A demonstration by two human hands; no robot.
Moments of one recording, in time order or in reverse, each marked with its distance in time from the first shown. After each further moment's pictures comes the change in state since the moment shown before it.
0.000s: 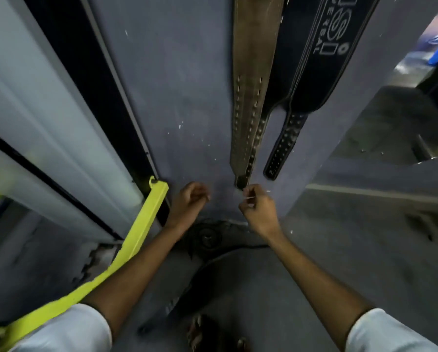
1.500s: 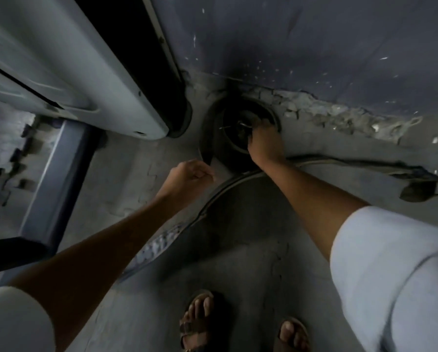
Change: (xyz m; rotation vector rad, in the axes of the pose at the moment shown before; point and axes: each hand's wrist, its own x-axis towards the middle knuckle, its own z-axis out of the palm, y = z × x) left_hand 0.070 -0.671 0.158 0.276 -0.199 -0.452; right_hand 0.137 0.528 0.554 -0.587 -0.335 -0.047
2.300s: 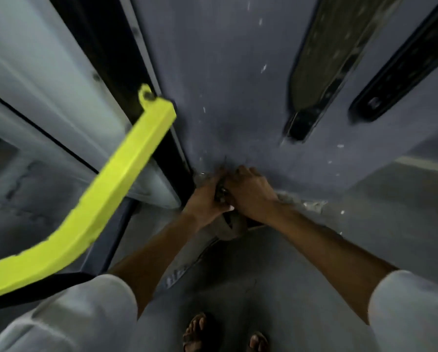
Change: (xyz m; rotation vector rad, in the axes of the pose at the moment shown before) left_hand -0.150 0.275 -0.135 0.010 0.066 0.265; right_hand -0.146 -0.122 -0.387 -0.355 0.054 -0.585
